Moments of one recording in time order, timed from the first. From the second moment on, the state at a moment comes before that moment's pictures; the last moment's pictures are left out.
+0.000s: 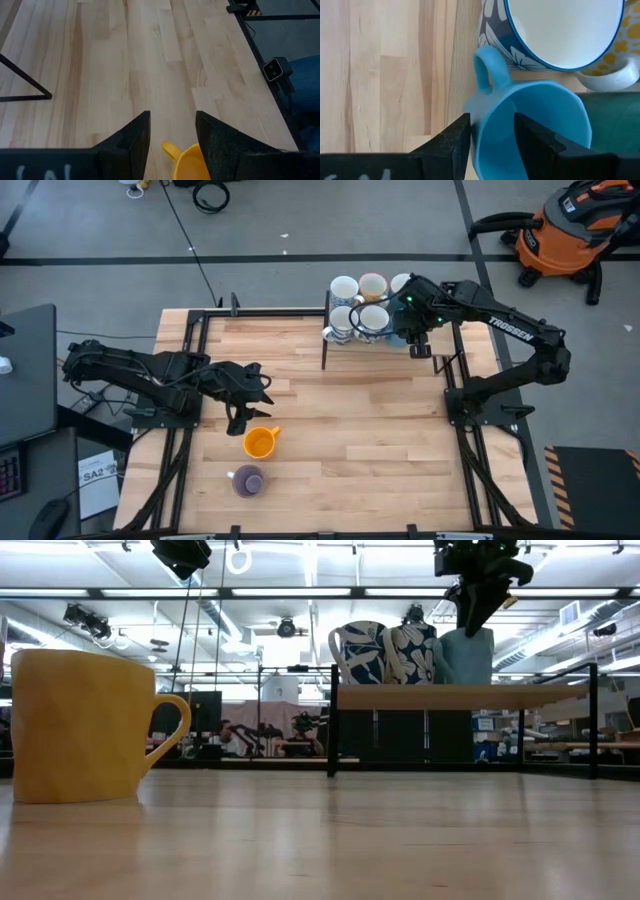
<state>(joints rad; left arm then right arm) -0.17 1.07 1.02 -0.65 0.01 -0.07 -0.51 1.28 1.40 -1.27 0.06 -0.59</state>
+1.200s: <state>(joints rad) -0.17 1.07 1.02 -0.65 0.01 -0.07 -0.45 1.00 1.40 -1.17 -0.22 -0.12</state>
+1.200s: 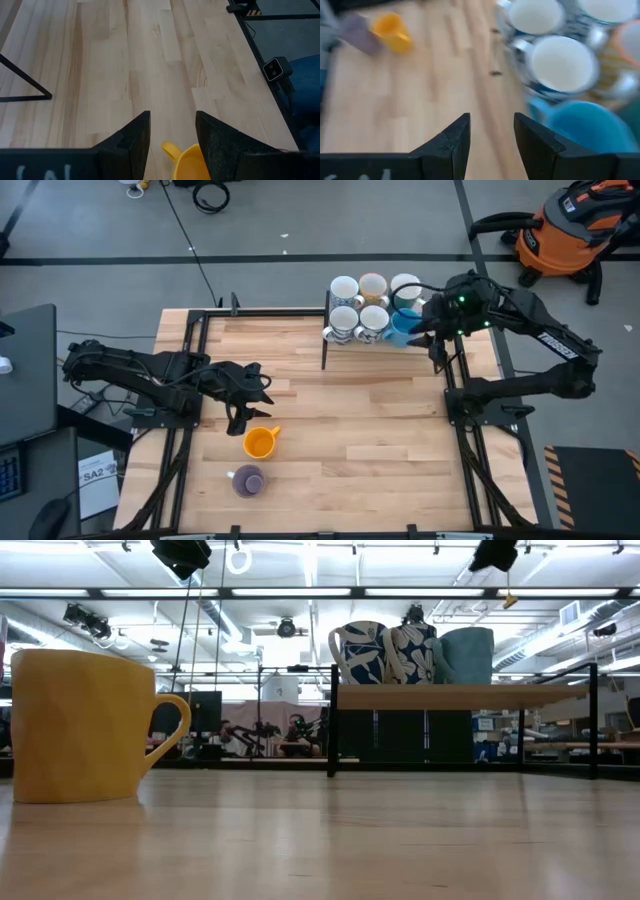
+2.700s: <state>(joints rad) -0.60 1.30 1.02 -0.57 -0.01 -0.51 0.11 1.34 1.40 -0.90 -0.18 -0.02</state>
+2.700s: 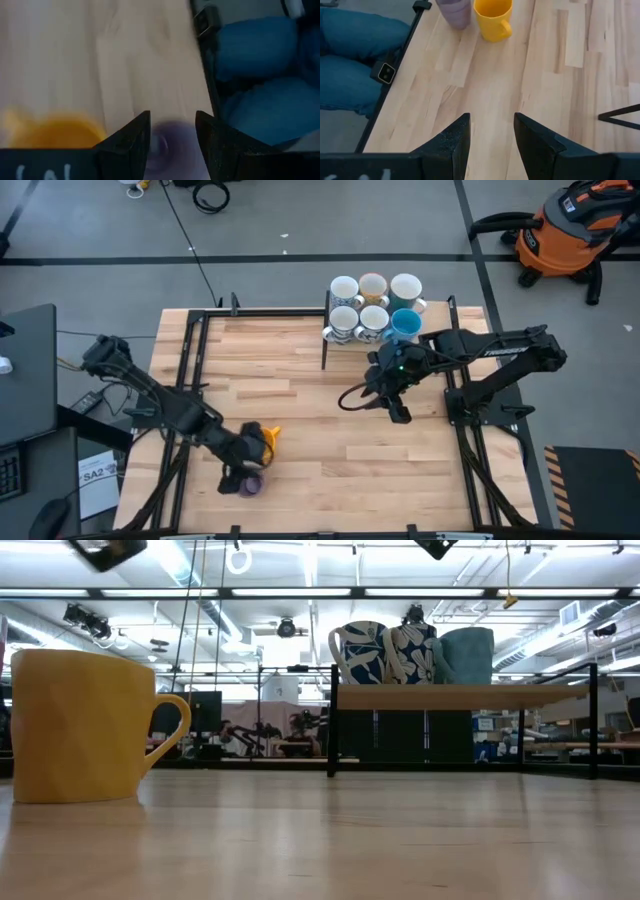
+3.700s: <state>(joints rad) -0.60 1.48 1.02 -0.60 0.05 0.45 0.11 1.34 1.40 -0.88 -0.18 0.01</state>
